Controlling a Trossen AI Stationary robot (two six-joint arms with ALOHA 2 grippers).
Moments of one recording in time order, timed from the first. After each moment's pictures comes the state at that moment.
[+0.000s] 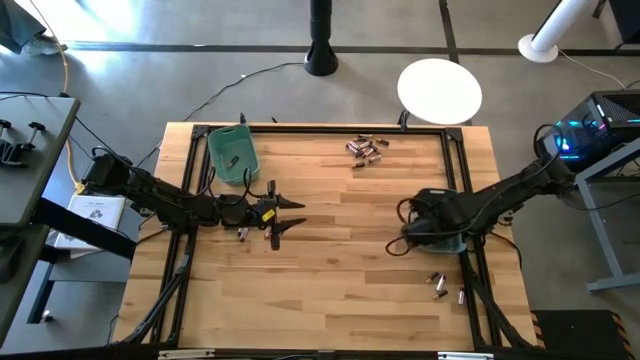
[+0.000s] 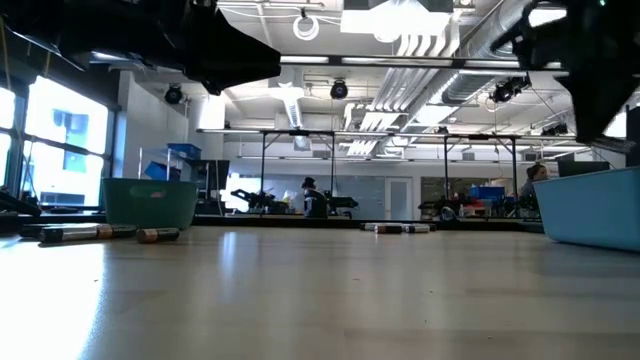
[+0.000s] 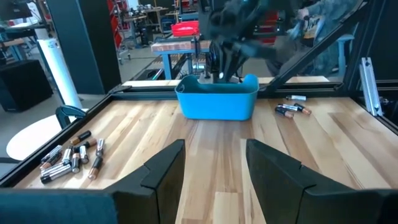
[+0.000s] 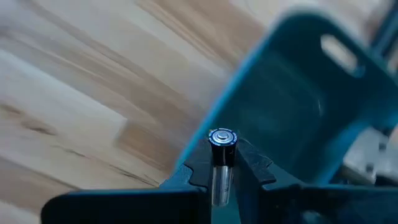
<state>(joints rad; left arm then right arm) -0.19 1.30 0.46 0.72 -0.32 0.04 0.36 1.27 0.95 -1.35 0.26 1.40</state>
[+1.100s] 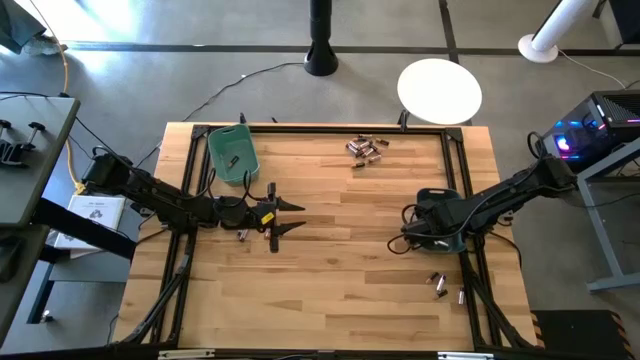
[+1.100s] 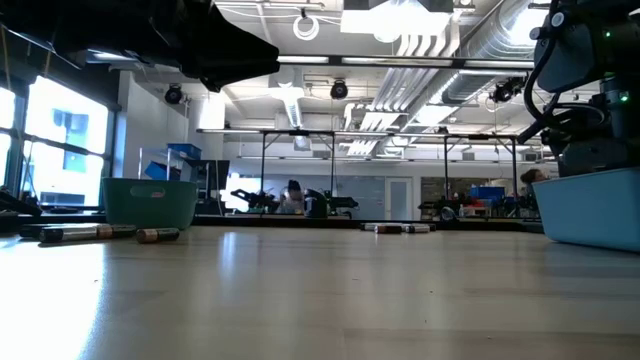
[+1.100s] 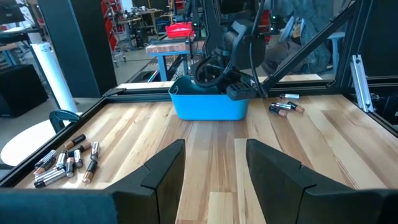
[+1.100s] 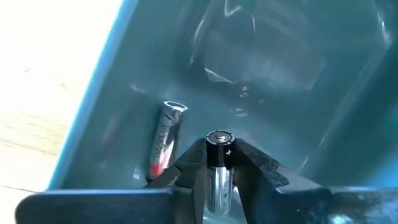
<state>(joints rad) -0.21 1.30 0.46 0.72 -0.32 0.05 0.29 1.25 0.60 -1.05 0.08 1.43</state>
